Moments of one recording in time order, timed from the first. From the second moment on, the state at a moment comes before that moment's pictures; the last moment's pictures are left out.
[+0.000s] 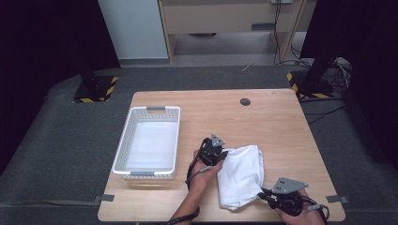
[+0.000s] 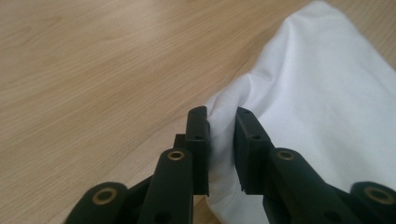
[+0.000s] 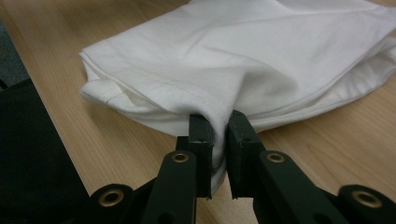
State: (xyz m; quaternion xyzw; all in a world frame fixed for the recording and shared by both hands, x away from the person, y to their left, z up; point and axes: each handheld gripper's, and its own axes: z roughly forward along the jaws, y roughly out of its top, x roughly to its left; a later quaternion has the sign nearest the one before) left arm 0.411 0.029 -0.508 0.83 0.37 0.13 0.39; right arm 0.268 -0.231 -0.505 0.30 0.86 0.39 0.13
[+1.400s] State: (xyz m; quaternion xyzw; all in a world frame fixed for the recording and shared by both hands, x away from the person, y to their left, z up) left arm 0.421 0.051 -0.412 0.83 0.34 0.15 0.42; right arm 0.295 -0.205 -0.417 0.27 0.86 0.41 0.14
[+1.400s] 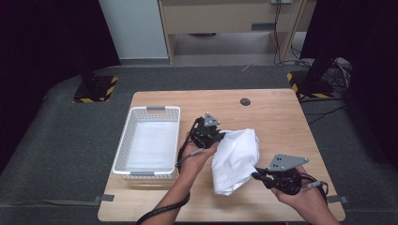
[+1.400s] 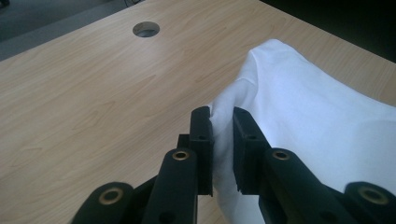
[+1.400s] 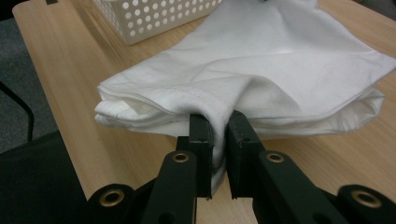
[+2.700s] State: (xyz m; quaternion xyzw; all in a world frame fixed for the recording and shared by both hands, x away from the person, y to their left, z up) left arm 0.434 0.091 -0.370 0.82 0.34 0.18 0.42; right arm 0.308 -0.170 -0.385 0.24 0.86 0.43 0.15
